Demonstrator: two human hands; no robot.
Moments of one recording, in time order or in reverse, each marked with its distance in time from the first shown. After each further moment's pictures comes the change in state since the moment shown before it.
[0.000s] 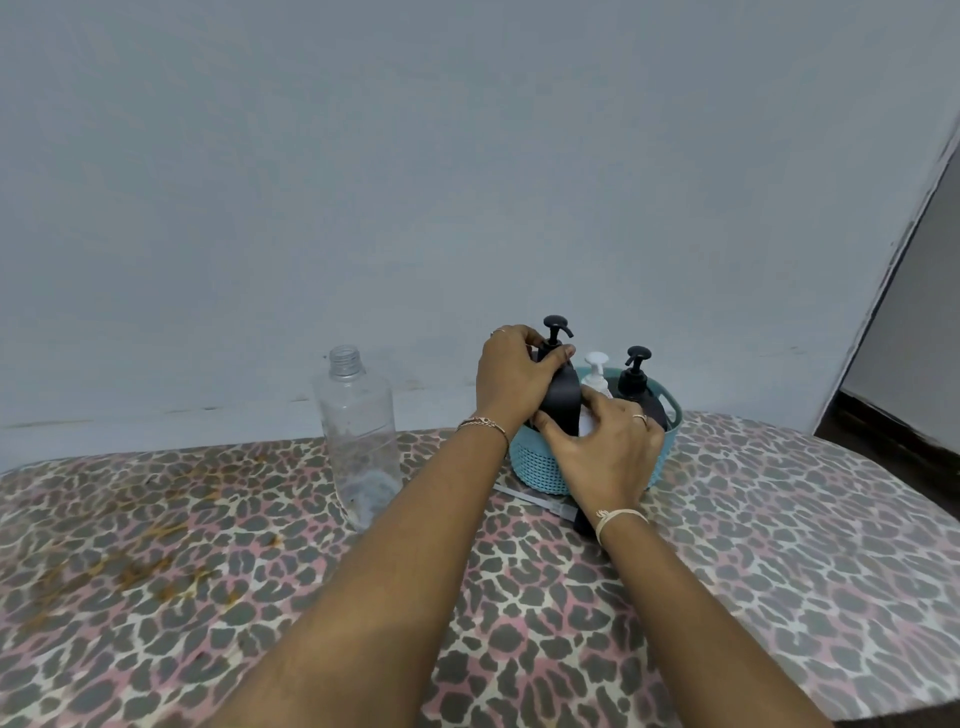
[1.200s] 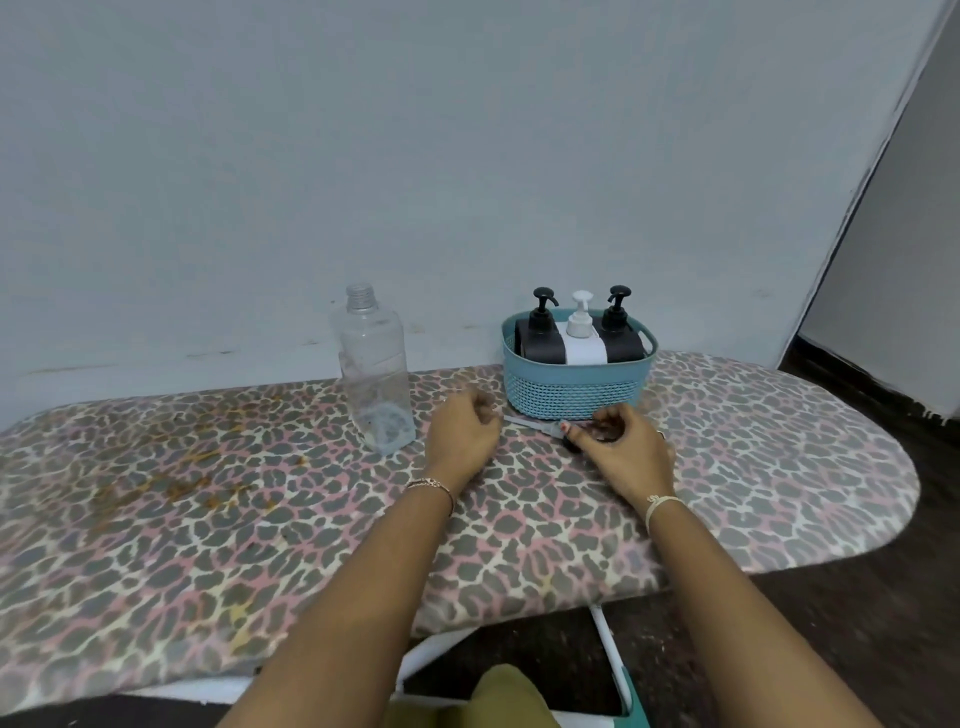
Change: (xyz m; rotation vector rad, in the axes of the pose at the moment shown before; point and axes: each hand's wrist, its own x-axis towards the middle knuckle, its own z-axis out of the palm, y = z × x) left_hand -0.124 -0.065 -0.038 0.151 -0.191 -0.193; right_hand -0.058 0.061 -0.048 0.064 -0.433 0.208
